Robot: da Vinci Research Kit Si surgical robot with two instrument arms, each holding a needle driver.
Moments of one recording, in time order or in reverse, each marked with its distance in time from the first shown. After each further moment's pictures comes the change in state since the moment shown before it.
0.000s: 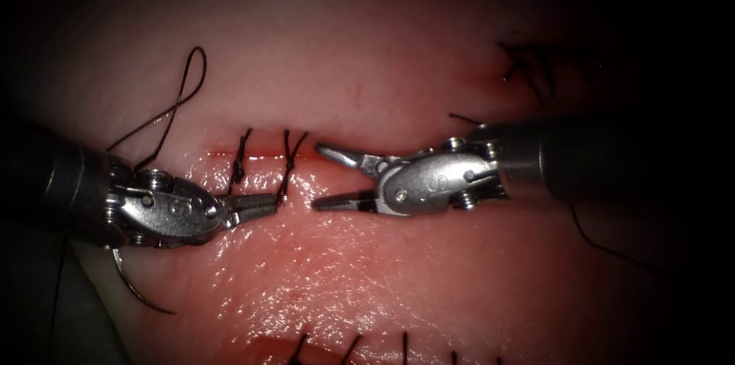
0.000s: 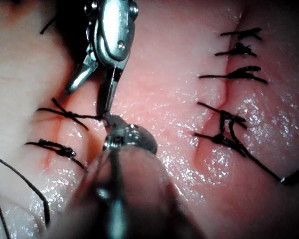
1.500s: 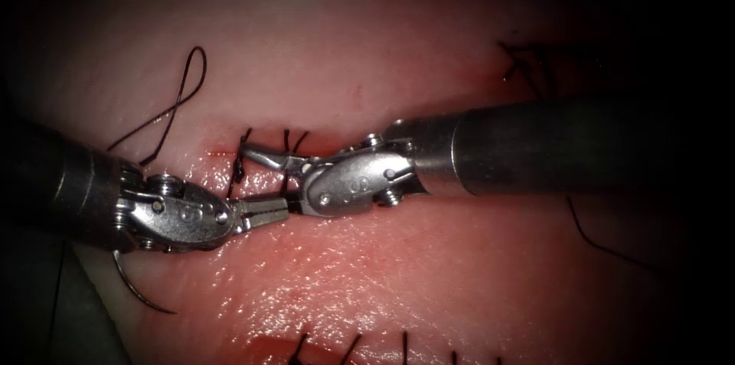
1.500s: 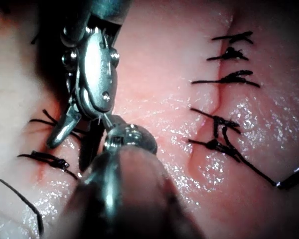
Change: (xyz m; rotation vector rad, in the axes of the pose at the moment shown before) right arm 0.000 -0.002 0.006 -0.040 0.034 -0.064; left arm 0.001 0.001 0.000 -0.010 0.005 0.030
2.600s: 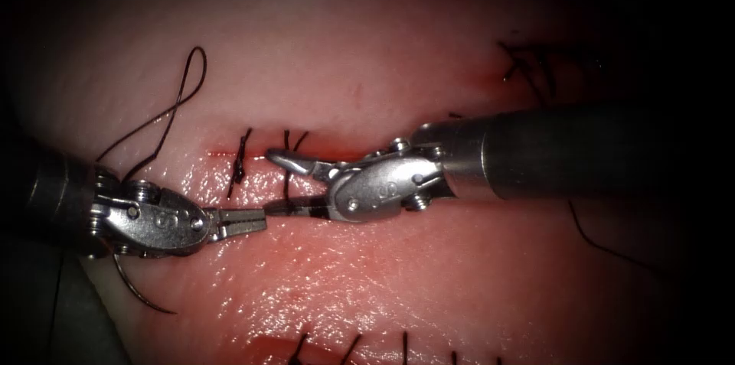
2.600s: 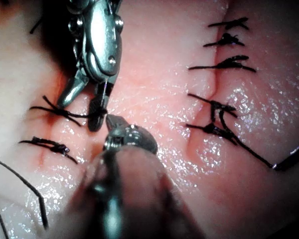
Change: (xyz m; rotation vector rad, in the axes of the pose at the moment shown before) right arm 0.001 0.002 -0.005 0.021 0.013 0.007; left arm -0.001 -0.001 -0.001 -0.060 -0.018 0.021
